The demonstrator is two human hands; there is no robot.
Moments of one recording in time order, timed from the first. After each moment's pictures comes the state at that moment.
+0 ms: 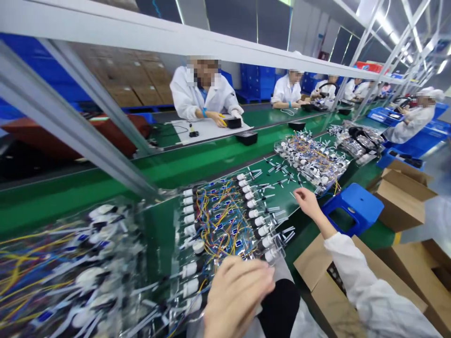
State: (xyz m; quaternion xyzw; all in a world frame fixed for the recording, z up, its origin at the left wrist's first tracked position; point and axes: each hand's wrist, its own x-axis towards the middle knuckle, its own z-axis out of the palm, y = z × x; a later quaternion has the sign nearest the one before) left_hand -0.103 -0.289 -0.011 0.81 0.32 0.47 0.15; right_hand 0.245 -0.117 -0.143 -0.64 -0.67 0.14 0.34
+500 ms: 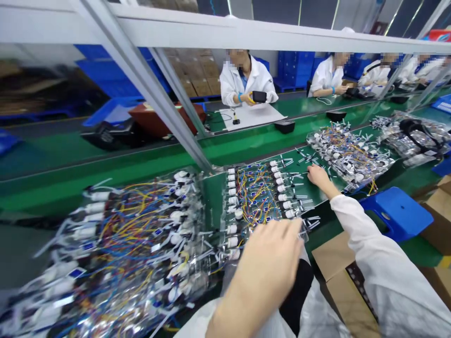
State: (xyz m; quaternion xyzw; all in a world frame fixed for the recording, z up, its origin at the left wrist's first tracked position) left_hand -0.092 -0.290 0.063 0.86 0.47 0.18 0.07; right_hand 0.200 0.001 -0.134 -0.64 -0.76 0.03 0.11
